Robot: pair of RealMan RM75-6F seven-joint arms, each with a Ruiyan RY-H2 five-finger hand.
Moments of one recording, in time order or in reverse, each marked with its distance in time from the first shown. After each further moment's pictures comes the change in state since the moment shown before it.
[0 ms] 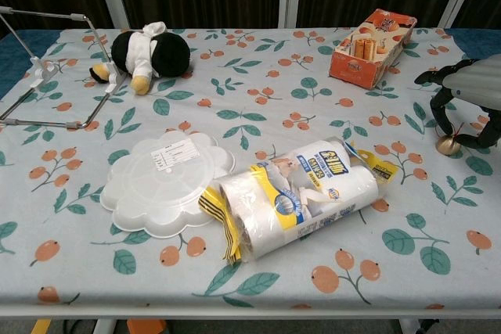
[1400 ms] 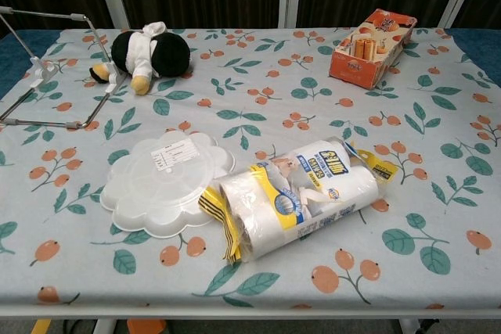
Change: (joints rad) left arm -0.003 0.003 0.000 -0.011 0.004 -0.003 0.014; right arm -0.055 0.258 0.252 -0.254 -0.231 0.338 0.275
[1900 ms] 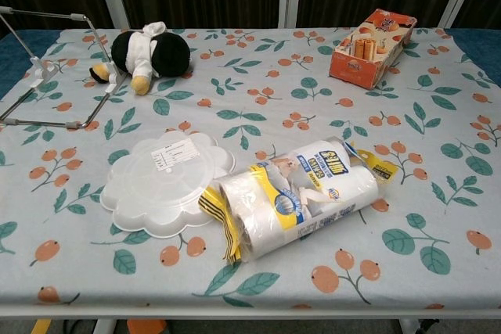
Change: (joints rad) left arm -0.001 0.002 0.000 -0.004 -0.010 -0.009 0.003; right arm -0.028 0.008 0.049 -0.027 -0.110 0.011 0.185
